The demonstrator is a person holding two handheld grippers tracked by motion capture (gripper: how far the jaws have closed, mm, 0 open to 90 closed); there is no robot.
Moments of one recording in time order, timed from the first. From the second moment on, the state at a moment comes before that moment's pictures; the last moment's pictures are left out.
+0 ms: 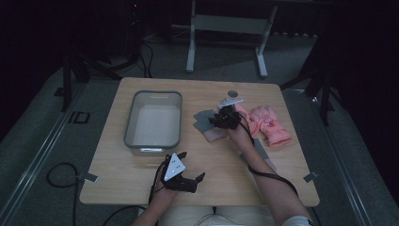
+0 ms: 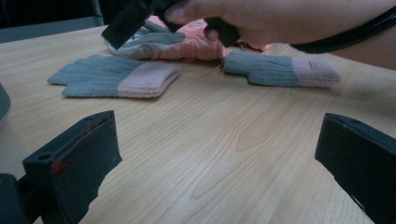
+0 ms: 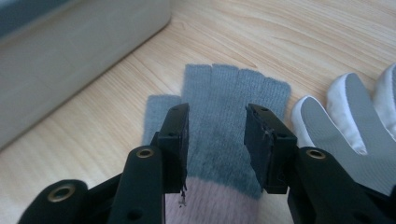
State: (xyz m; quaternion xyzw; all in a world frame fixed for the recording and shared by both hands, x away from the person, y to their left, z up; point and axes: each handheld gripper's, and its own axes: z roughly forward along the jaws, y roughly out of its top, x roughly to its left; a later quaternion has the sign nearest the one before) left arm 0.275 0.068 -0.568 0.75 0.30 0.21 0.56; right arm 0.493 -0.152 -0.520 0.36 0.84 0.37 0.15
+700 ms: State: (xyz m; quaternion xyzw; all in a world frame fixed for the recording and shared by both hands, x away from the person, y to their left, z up) left arm 0.275 0.069 -0.568 0.74 0.30 0.21 0.56; right arm 0.520 -0.134 -0.546 0.35 0.87 0.31 0.14
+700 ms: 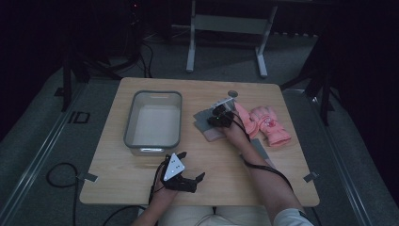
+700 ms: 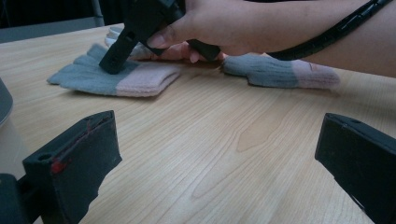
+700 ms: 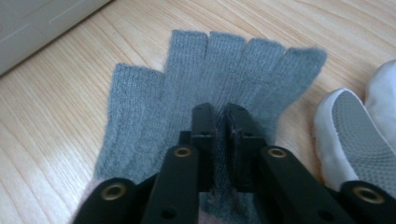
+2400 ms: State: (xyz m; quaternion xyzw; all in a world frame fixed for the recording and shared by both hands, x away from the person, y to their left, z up) left arm 0.275 0.068 -0.568 0.75 0.30 0.21 0.56; right arm 0.336 -0.165 -0.557 0.56 0.72 0.37 0.16
